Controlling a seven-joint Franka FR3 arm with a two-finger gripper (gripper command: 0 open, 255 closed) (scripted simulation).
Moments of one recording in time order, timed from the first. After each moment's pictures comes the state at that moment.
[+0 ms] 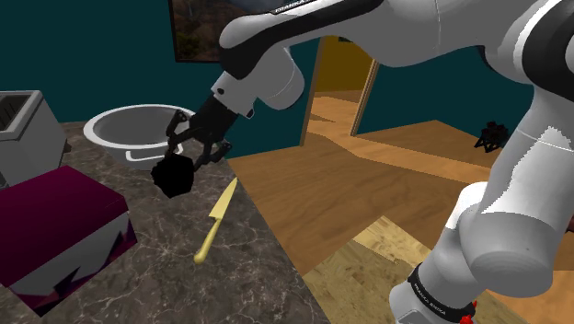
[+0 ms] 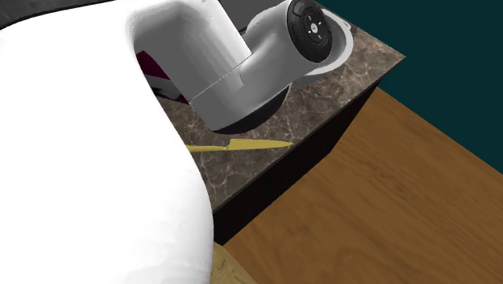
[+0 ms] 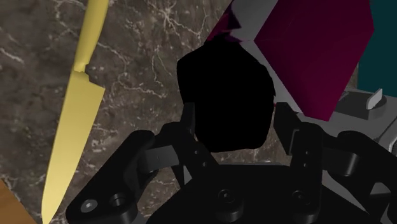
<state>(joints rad) 0.37 0.08 0.16 -2.05 0.83 2.39 0.32</state>
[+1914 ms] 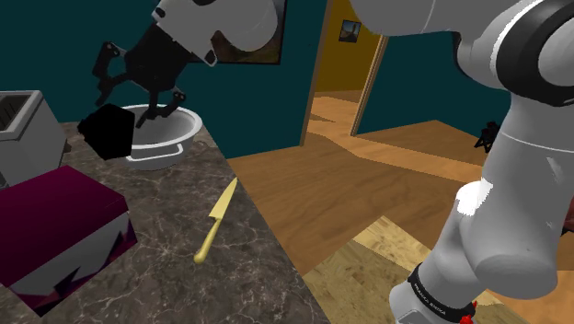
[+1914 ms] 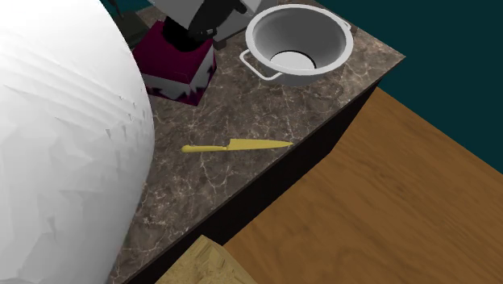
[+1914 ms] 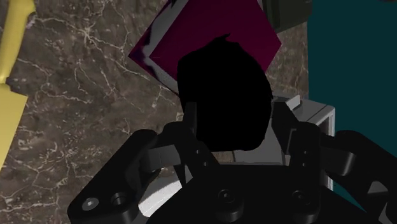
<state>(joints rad) 0.43 0.19 0.20 -1.64 0.60 2.23 0.68</state>
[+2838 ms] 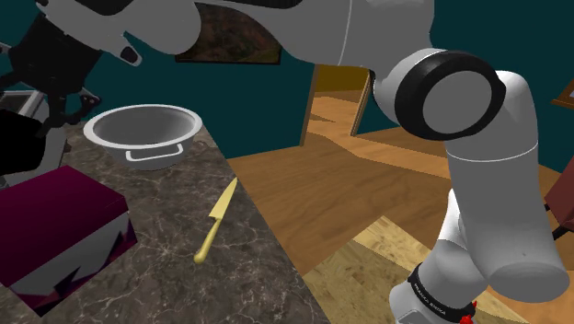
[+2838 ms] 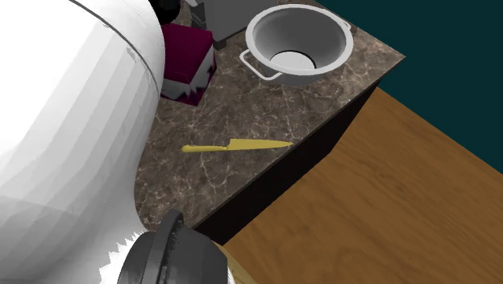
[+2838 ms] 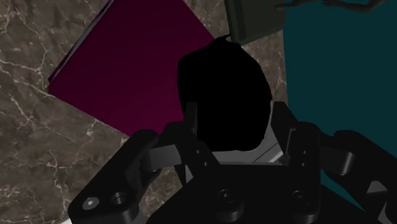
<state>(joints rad) 0.61 0.58 0.20 -1.10 0.40 2.18 0.94</state>
